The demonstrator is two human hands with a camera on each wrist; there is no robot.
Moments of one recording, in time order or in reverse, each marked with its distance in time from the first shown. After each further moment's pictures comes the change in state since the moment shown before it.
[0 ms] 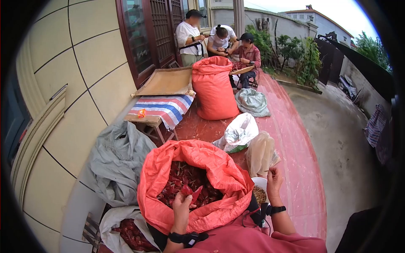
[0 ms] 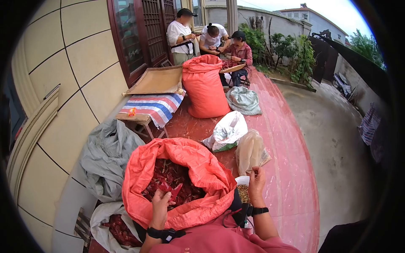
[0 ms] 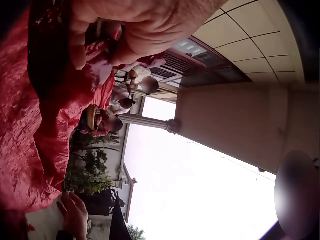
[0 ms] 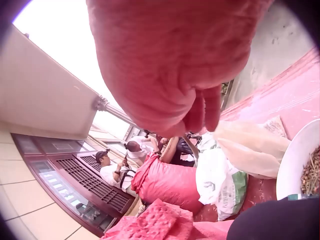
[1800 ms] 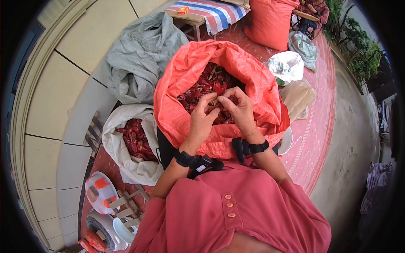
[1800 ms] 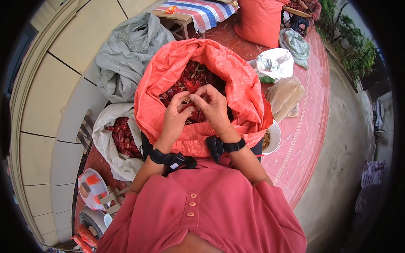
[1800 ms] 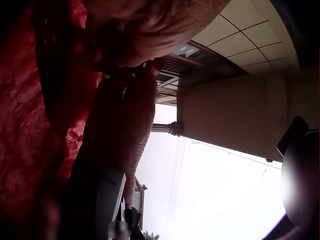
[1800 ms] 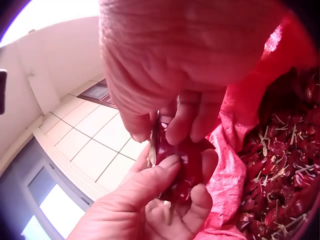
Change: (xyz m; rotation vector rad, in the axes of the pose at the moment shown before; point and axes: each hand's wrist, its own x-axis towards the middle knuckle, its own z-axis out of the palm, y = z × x) left_hand -0.001 0.002 -0.015 0.264 0.018 0.256; right_hand -0.105 -0.161 0.160 0.647 -0.984 -0.045
